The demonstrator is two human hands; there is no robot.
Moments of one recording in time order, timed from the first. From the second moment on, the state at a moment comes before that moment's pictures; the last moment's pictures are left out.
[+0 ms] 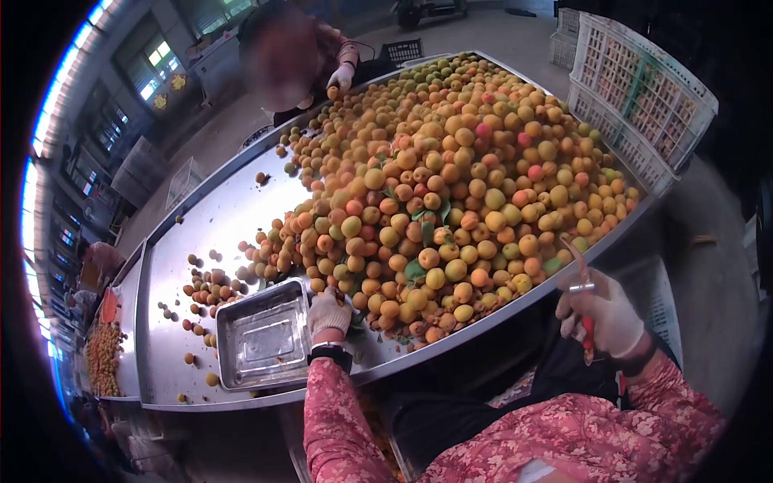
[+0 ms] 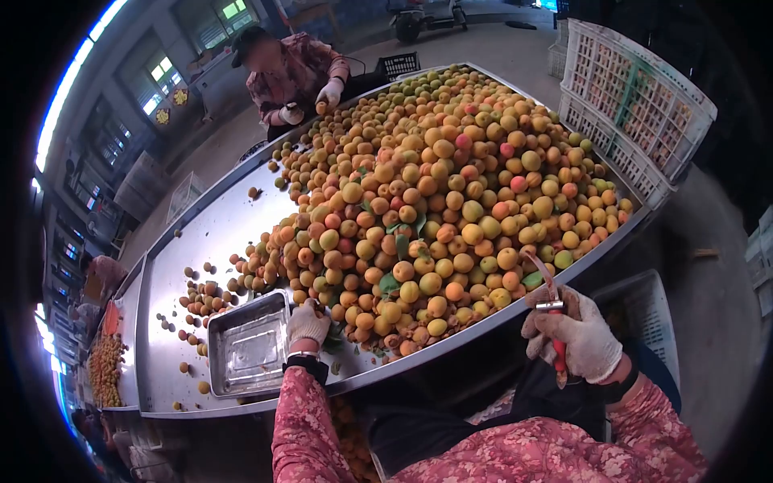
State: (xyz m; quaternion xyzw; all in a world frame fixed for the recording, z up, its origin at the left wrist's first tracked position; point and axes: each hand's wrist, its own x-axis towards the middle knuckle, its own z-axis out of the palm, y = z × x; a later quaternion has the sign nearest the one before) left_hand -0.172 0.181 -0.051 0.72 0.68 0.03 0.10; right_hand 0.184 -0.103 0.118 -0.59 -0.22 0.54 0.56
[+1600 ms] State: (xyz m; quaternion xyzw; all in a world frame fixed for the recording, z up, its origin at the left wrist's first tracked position) left_hand -0.177 0.058 -0.077 0.63 0.72 0.29 0.01; right_hand 0.256 -0.066 0.050 -0.70 -0.67 0.00 0.25
